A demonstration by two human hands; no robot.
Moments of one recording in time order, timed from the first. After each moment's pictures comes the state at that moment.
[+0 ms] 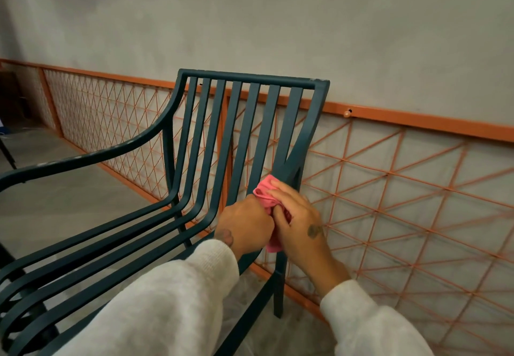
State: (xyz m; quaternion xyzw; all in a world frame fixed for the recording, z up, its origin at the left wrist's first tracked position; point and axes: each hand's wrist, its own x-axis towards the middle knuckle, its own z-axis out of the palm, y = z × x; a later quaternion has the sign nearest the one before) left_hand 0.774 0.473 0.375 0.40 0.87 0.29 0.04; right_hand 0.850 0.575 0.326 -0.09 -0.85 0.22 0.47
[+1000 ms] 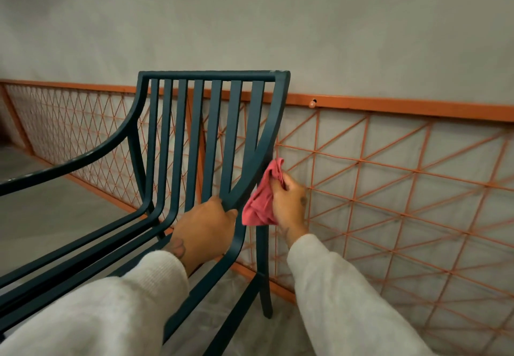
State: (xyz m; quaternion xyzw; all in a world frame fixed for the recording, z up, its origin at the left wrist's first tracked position) left_hand 0.769 0.480 0.370 0.38 0.89 0.26 0.02; right_hand 0.814 0.649 0.317 -0.28 -0.62 0.55 0.48
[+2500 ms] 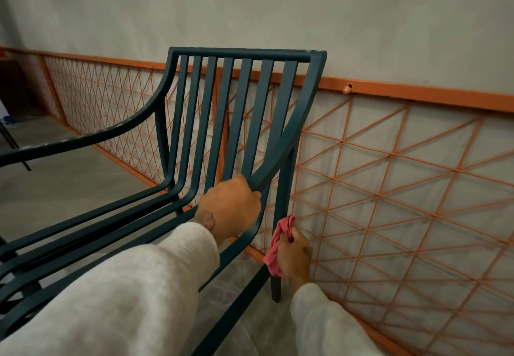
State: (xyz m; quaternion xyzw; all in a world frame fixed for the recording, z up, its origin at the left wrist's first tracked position) left_hand 0.766 0.484 0.367 0.37 0.89 0.26 0.00; right_hand 0.827 0.611 0.192 -0.42 -0.64 0.54 0.35
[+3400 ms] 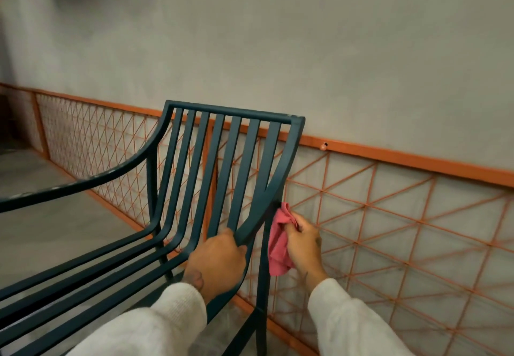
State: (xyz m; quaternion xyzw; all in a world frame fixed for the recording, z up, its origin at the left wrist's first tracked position) left_hand 0.773 0.478 0.372 0.37 0.88 0.30 0.03; right_hand 0.834 0.657 0.321 -0.30 -0.68 0.51 0.44
